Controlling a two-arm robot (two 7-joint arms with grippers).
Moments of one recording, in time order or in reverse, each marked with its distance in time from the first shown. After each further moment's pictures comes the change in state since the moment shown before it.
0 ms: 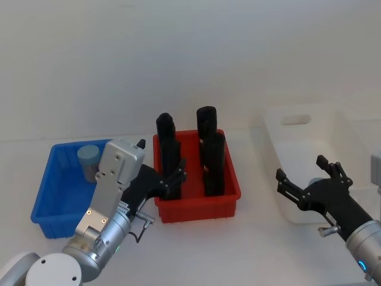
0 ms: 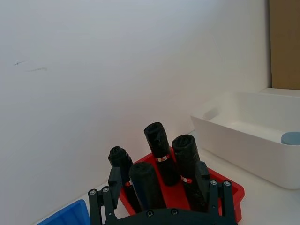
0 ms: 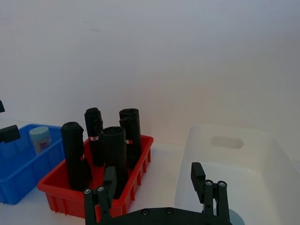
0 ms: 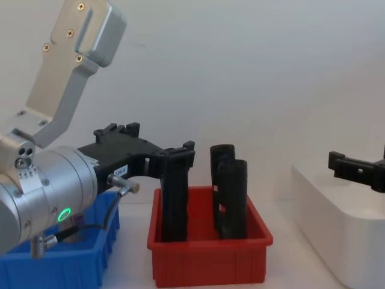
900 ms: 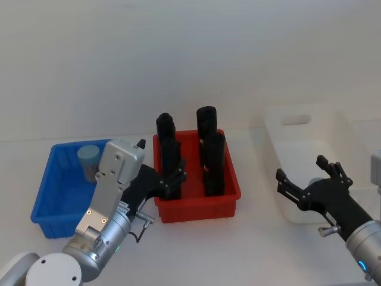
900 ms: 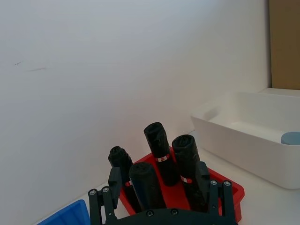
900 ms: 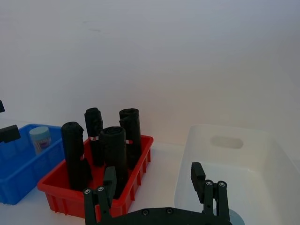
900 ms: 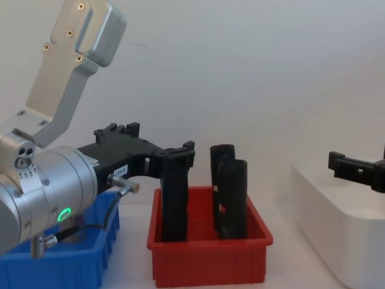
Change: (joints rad) left arm 0.000 0.000 0.000 0.000 0.000 0.000 0.000; right arm 0.000 0.000 0.000 0.000 0.000 0.000 0.000
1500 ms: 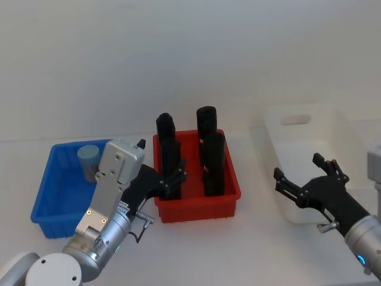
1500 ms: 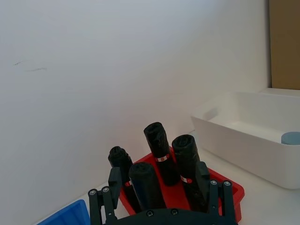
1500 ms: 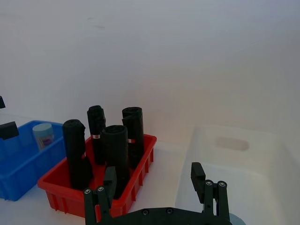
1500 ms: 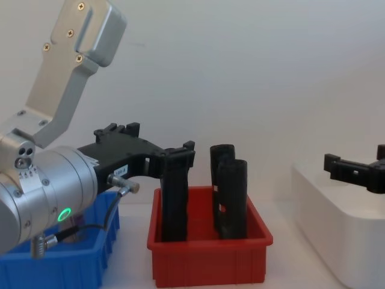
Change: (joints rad) left arm 0.000 0.000 0.000 0.000 0.000 0.000 0.000; right arm 0.039 -0.003 0.007 0.049 -0.001 -0.002 0.058
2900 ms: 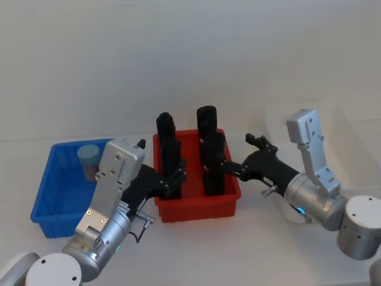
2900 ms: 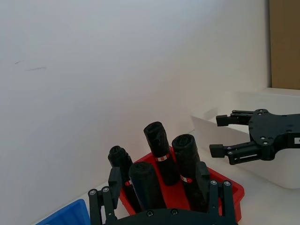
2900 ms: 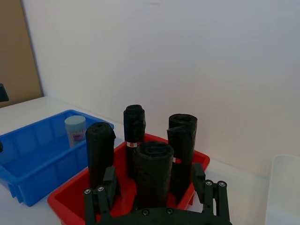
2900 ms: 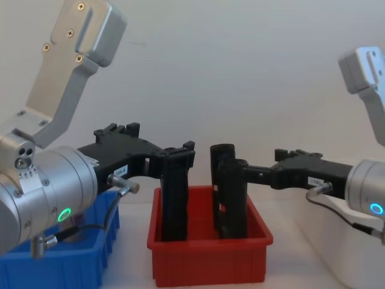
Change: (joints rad) left arm 0.000 0.000 0.000 0.000 0.000 0.000 0.000; right arm 0.433 -0.184 -0.063 0.566 -0.118 -0.095 0.330
